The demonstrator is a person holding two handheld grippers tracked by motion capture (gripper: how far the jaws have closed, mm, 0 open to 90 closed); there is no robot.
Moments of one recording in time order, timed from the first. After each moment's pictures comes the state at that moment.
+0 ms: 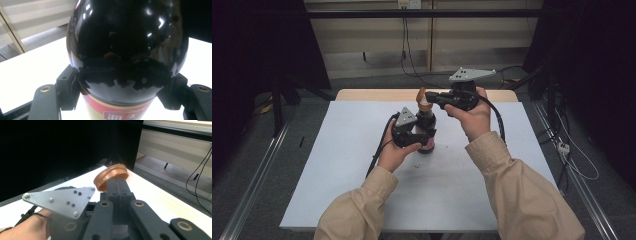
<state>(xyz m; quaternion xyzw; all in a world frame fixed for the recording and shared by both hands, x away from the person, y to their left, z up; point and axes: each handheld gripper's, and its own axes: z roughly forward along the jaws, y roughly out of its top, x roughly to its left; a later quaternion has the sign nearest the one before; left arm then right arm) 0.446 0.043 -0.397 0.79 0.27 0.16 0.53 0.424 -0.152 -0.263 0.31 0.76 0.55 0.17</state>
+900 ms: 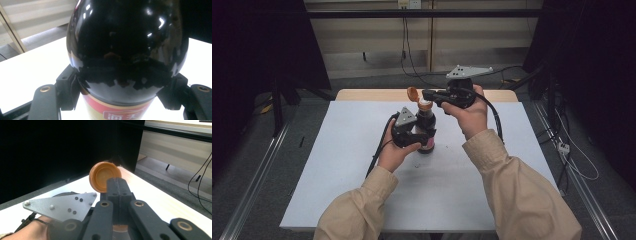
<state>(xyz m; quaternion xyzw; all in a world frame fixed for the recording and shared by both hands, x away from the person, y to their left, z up) 0.446 0.043 -0.398 0.79 0.27 0.16 0.53 0.428 -0.145 -0.260 0.31 0.76 0.55 0.17</state>
